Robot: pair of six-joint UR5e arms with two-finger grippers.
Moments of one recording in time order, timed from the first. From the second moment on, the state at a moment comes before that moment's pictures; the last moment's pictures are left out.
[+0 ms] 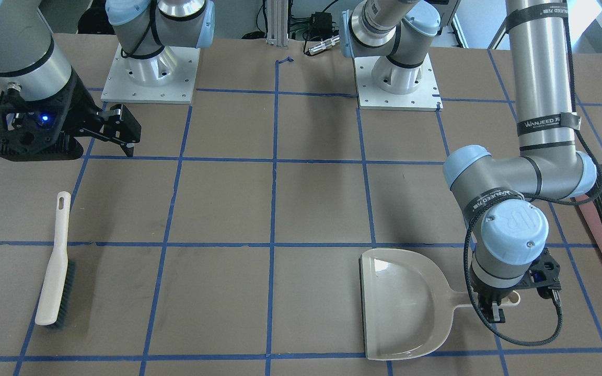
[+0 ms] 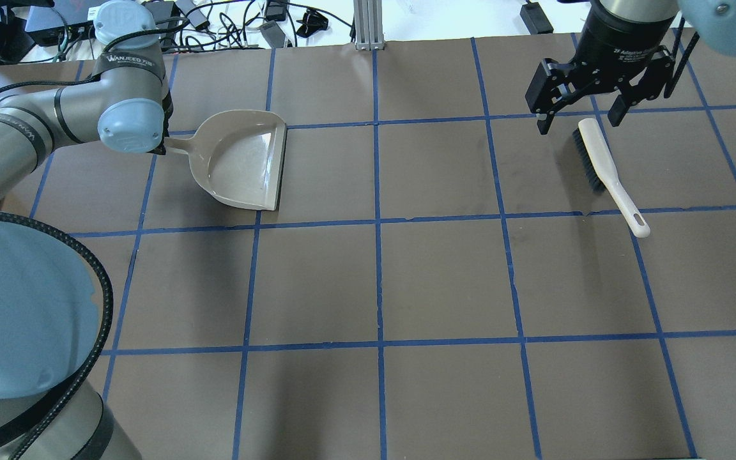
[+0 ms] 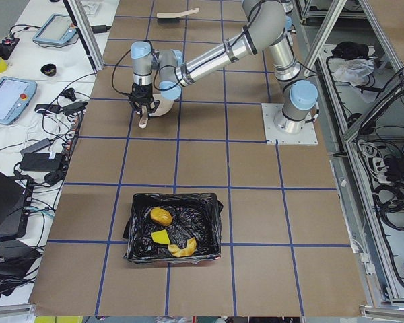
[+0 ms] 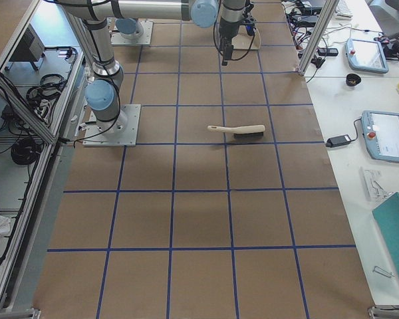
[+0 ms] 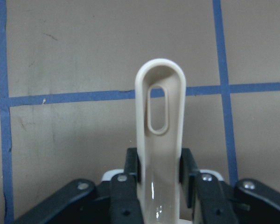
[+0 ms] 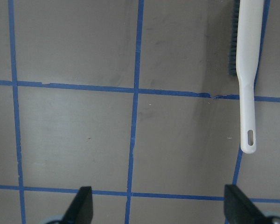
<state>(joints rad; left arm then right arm) -1.44 -2.13 -1.53 -0.91 1.88 -1.36 1.53 -1.47 1.46 -1.49 -1.59 -0.11</state>
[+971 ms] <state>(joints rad) -1.42 -2.07 -1.53 -0.92 1.87 -1.31 1.53 -1.50 1.46 -1.57 -1.54 -0.07</state>
